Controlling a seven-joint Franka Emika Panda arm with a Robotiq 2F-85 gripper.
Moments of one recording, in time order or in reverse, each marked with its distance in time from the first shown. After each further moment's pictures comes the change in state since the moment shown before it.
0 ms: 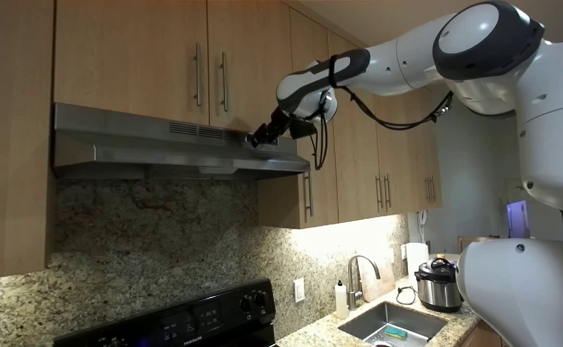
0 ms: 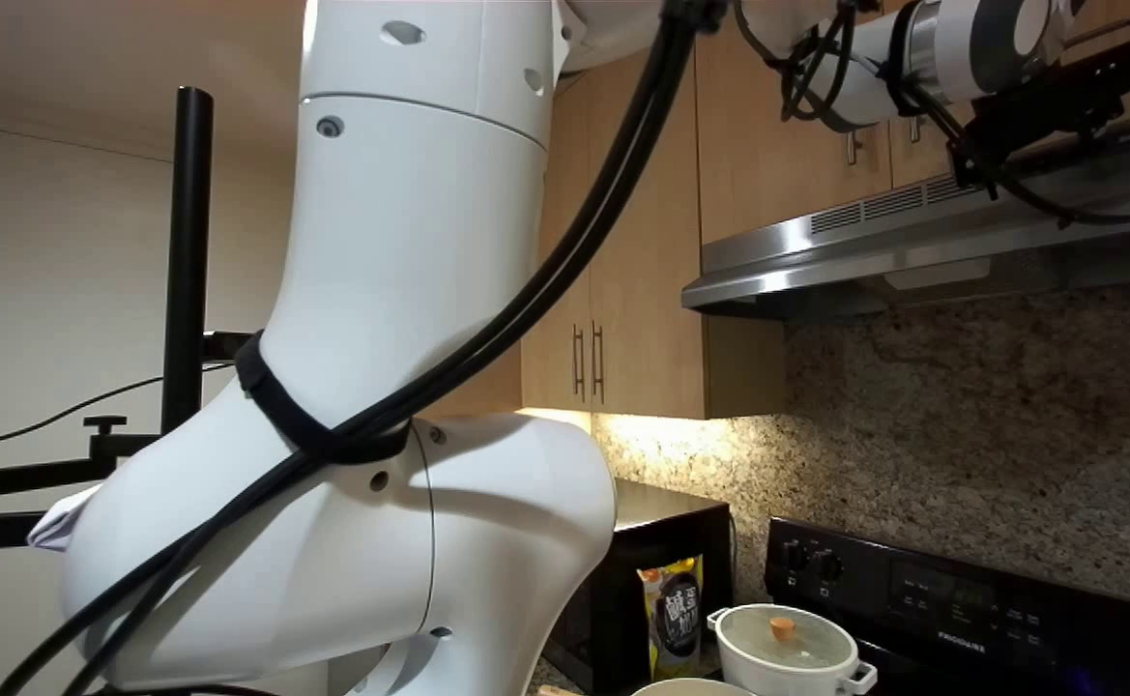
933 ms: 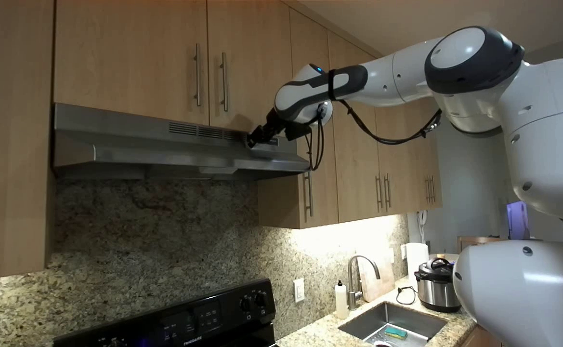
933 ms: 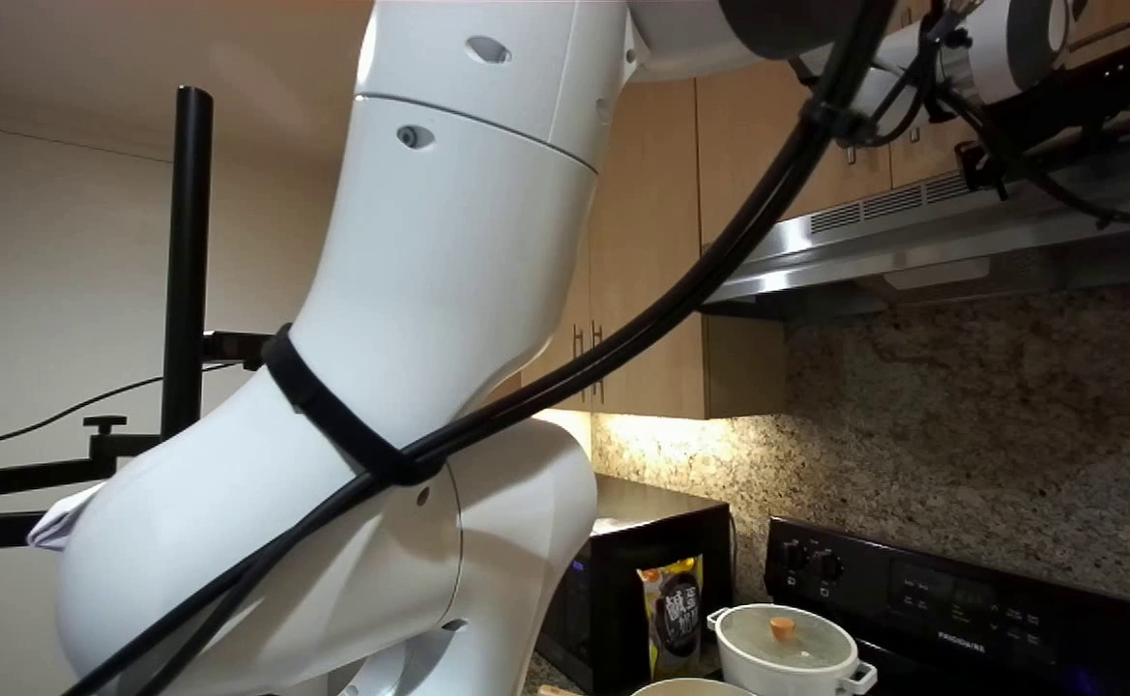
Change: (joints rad) arm 0.247 -0.117 -0.161 0.114 -0.253 -0.016 0.102
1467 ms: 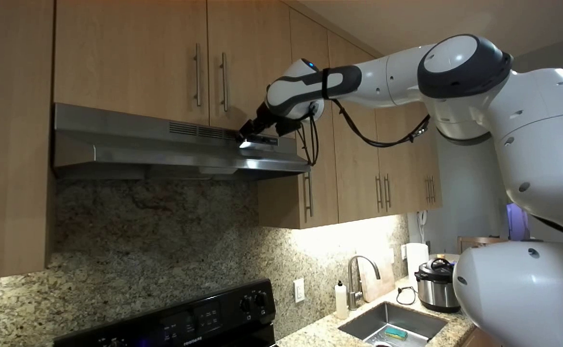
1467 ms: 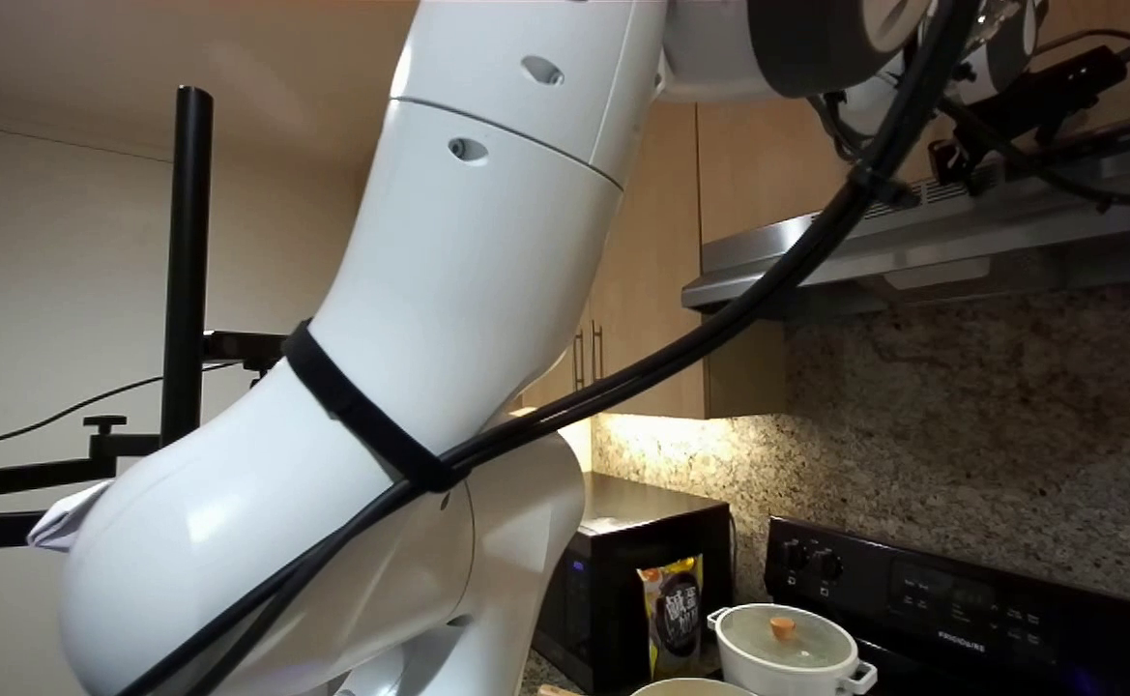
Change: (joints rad) arm 0.132 -0.046 -0.035 0.088 -0.066 -0.033 0.002
